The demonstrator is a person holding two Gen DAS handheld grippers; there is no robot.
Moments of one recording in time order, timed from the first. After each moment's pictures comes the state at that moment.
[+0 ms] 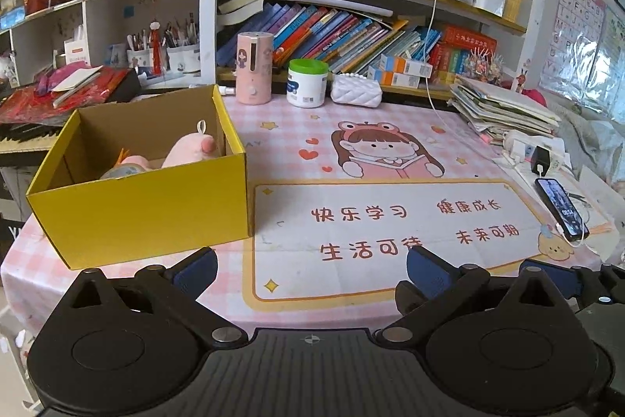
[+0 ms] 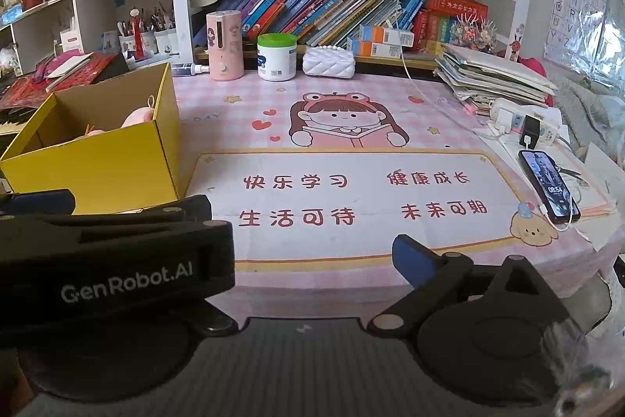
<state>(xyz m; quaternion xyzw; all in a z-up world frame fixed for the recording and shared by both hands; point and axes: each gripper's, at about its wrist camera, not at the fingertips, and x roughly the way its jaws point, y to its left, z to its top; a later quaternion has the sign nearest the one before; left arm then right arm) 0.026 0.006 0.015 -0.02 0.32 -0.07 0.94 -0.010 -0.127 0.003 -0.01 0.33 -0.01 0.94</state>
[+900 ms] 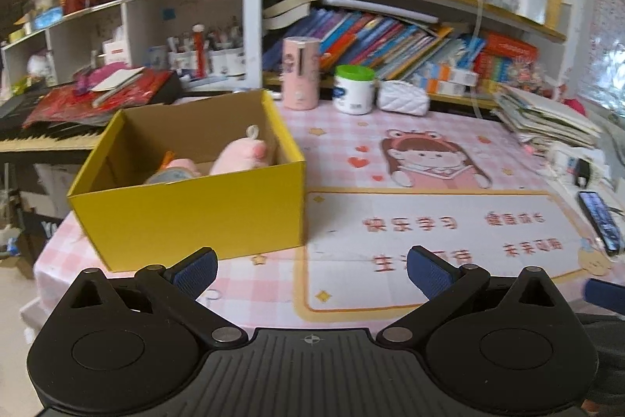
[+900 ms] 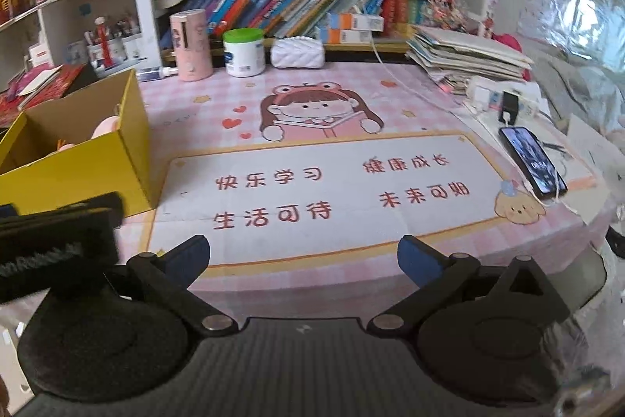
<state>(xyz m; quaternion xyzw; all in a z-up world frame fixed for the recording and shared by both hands) 0.035 0.027 0.014 -0.02 0.32 0.00 0.95 -0.001 -0.141 -0.001 0.03 0.34 -0.06 0.94</state>
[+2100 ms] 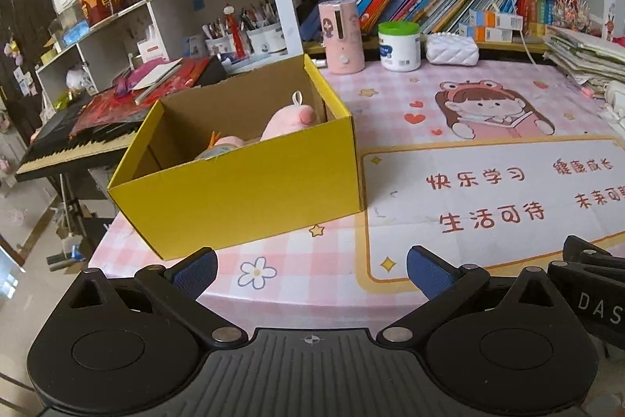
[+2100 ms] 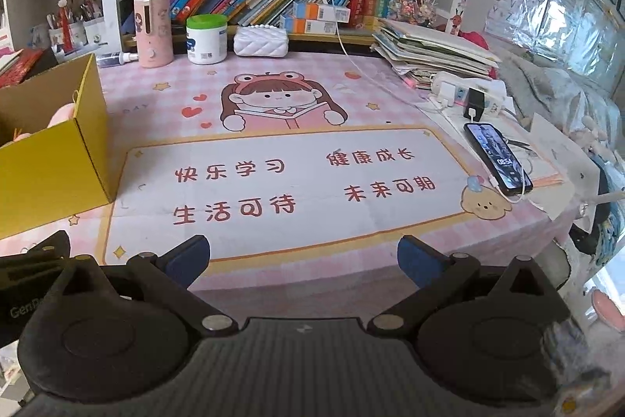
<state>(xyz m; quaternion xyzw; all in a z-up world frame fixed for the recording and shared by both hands) 0.045 0.017 -0.007 0.07 0.36 0.08 0.93 0.012 -0.135 -0.007 -0.01 0.36 -0.12 0.92</state>
